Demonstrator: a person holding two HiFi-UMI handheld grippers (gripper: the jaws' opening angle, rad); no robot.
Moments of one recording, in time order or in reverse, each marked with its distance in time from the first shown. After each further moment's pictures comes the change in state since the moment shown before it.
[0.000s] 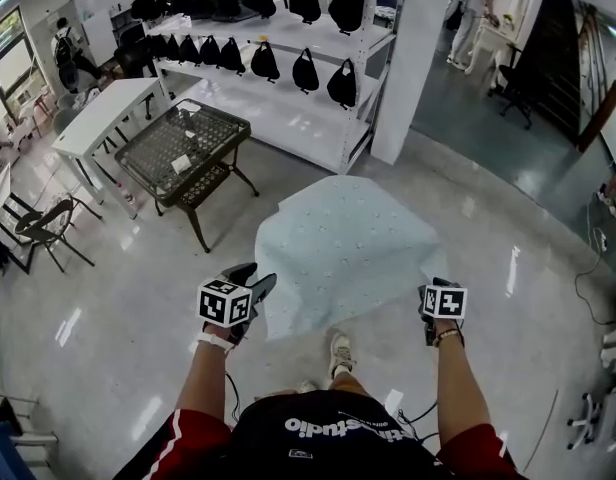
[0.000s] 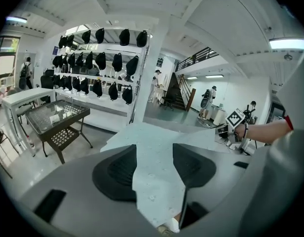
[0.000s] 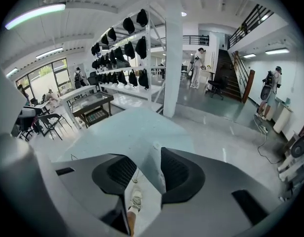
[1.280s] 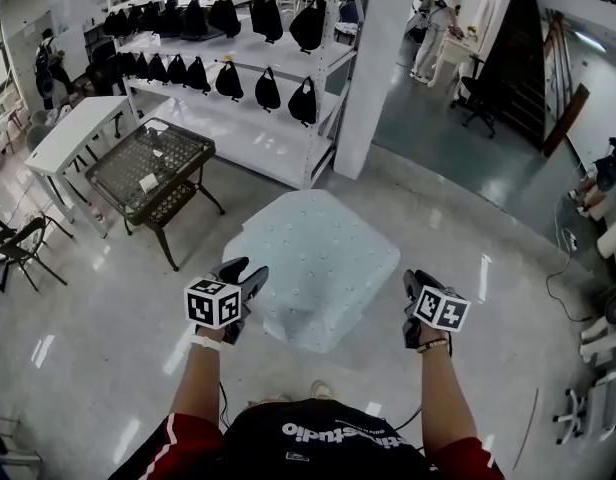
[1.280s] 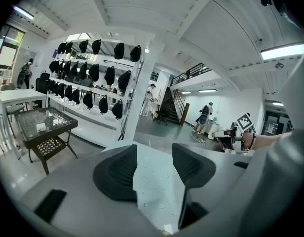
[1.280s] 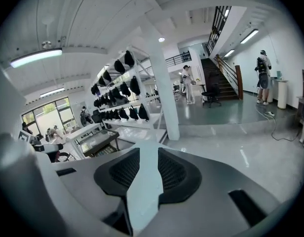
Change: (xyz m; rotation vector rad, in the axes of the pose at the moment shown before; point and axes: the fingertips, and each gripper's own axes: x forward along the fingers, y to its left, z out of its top) left arm 0.021 -0.074 0.078 -0.015 -0.169 -0.071; right arm -0.105 -0.025 0.075 0.231 -0.325 0.117
